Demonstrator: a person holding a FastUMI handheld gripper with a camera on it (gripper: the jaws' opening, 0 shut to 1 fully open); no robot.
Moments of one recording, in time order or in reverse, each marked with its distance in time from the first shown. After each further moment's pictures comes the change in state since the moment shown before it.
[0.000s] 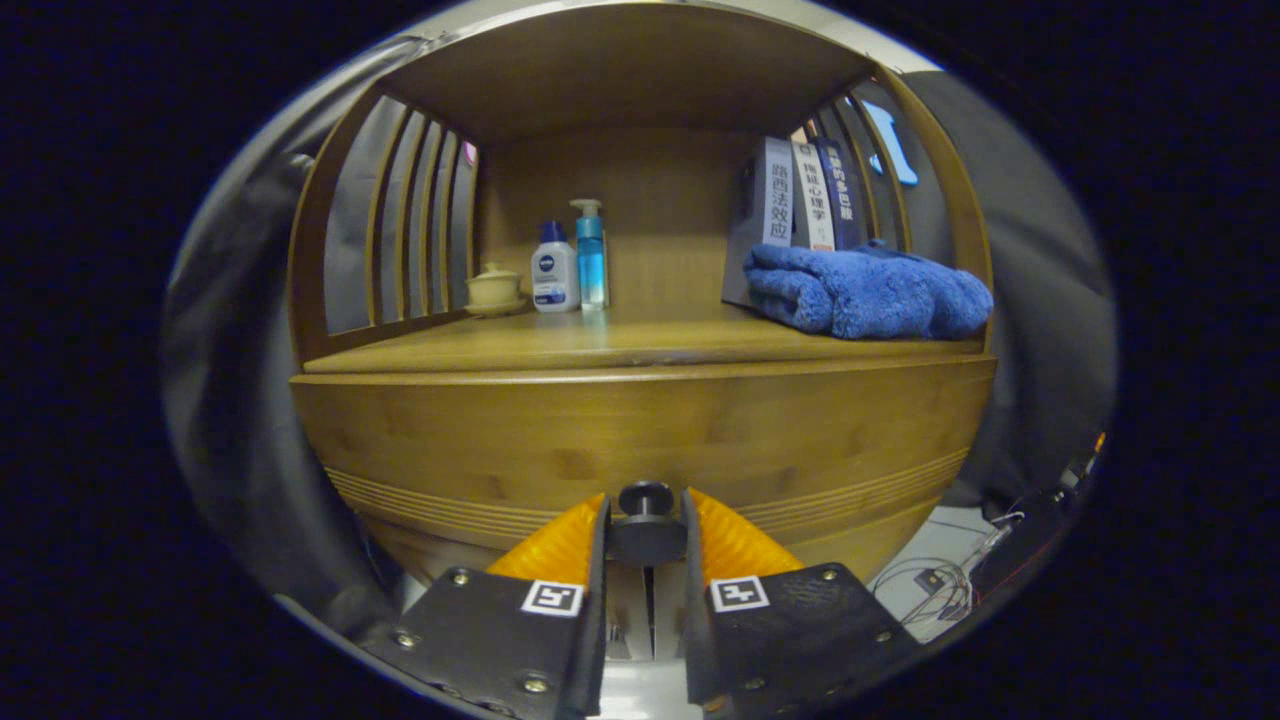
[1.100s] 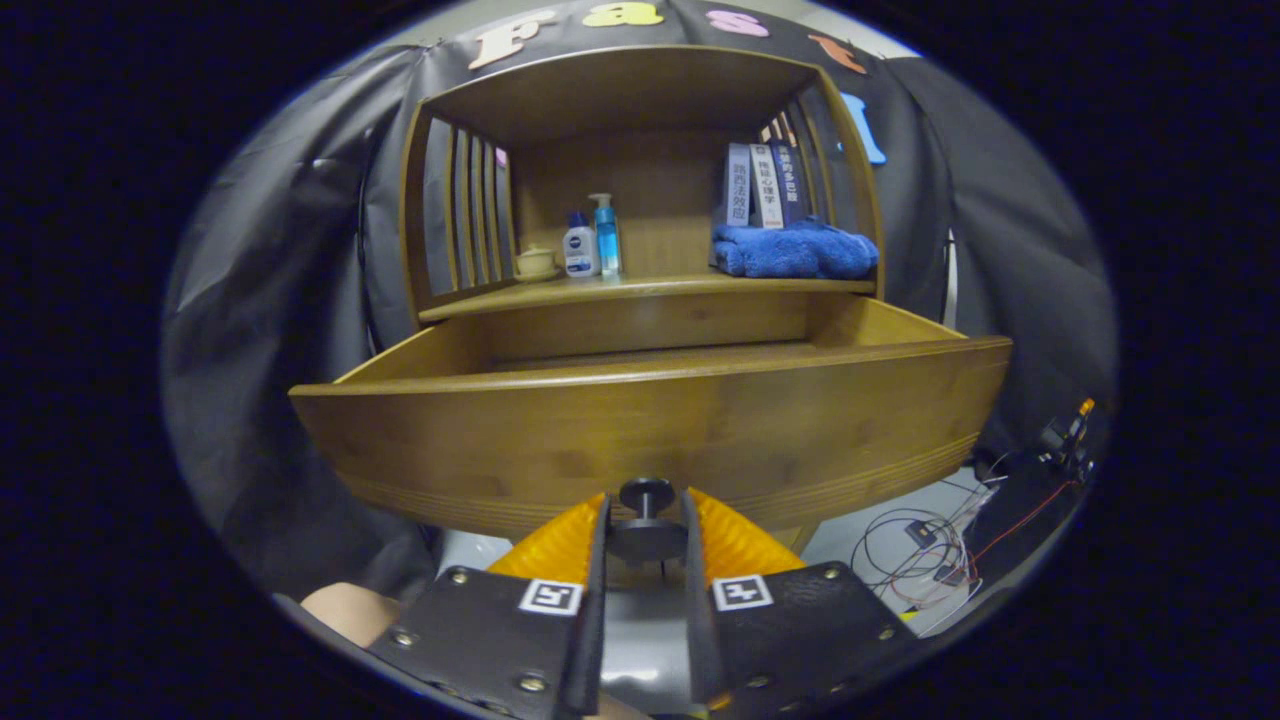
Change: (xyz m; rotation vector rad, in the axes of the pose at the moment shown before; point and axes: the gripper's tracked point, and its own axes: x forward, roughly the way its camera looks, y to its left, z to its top) arm -0.172 -0.018 -0.054 0.013 0.109 0.064
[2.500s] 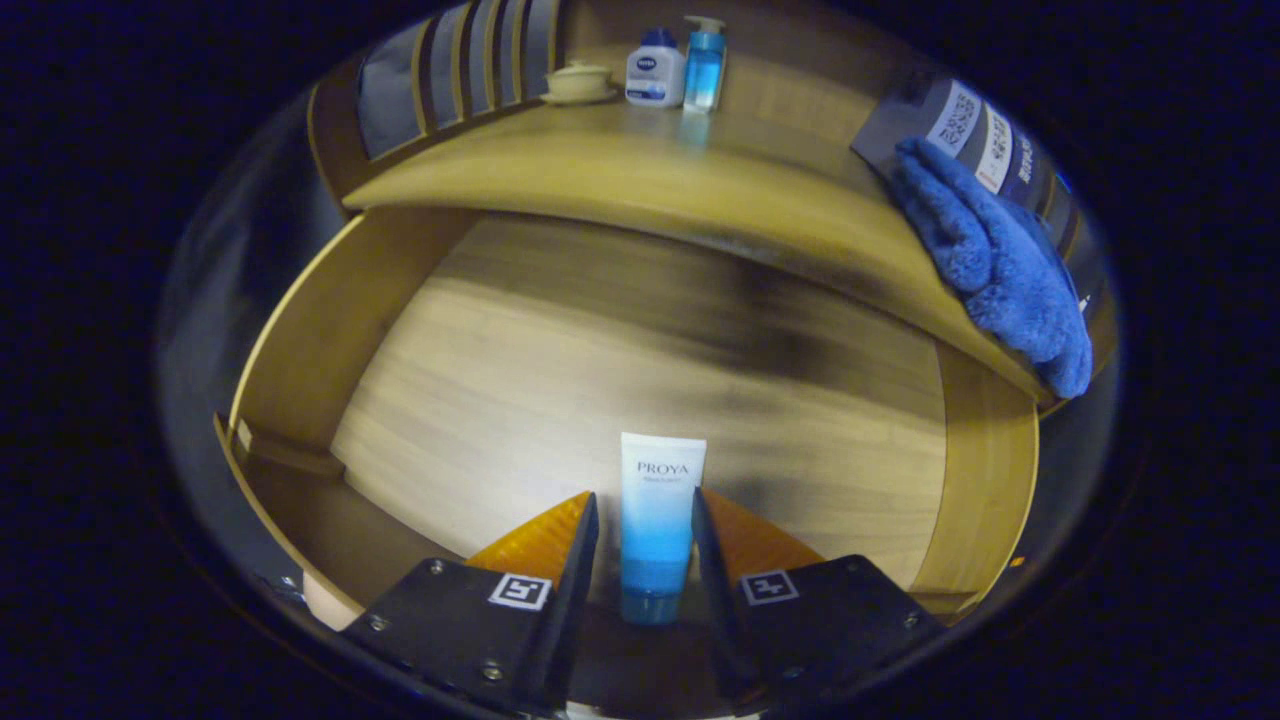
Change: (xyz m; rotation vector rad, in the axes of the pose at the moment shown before) arm 0.117 0.006 0.028 -0.340 0.732 0.083
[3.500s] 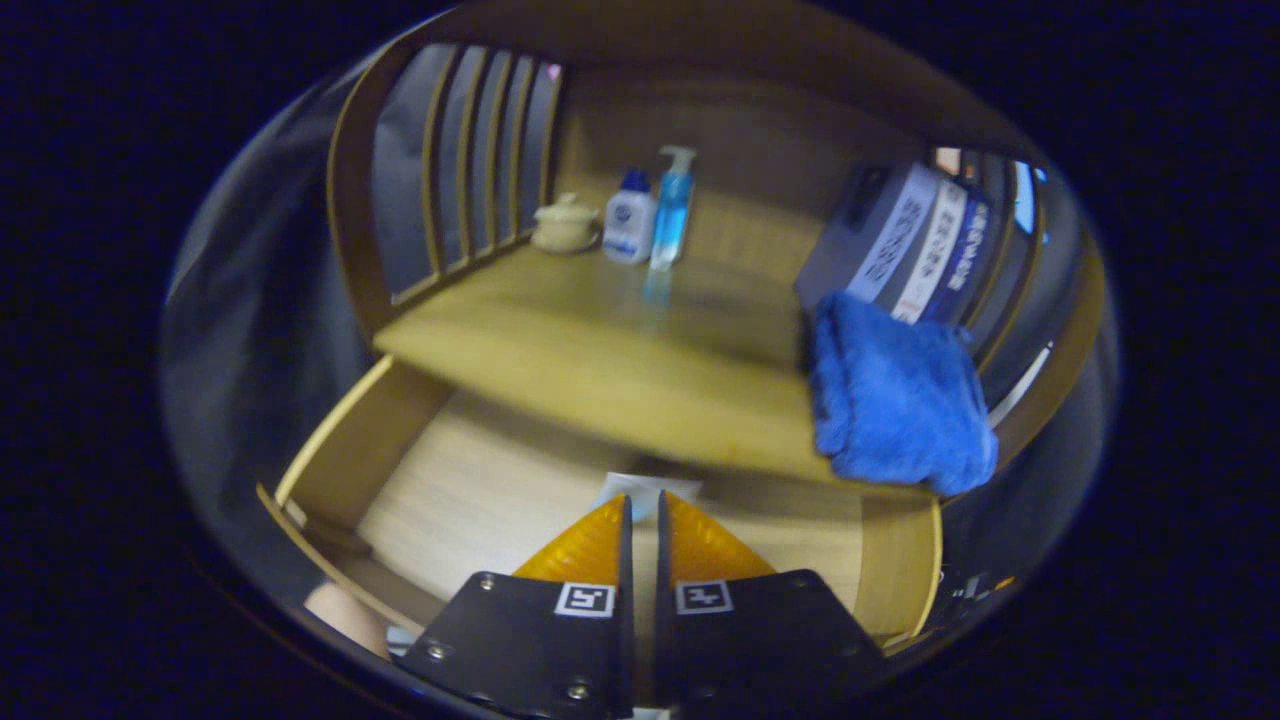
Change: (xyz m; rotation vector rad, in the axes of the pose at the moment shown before) arm -0.104 -0.025 0.110 0.051 -0.445 -0.067
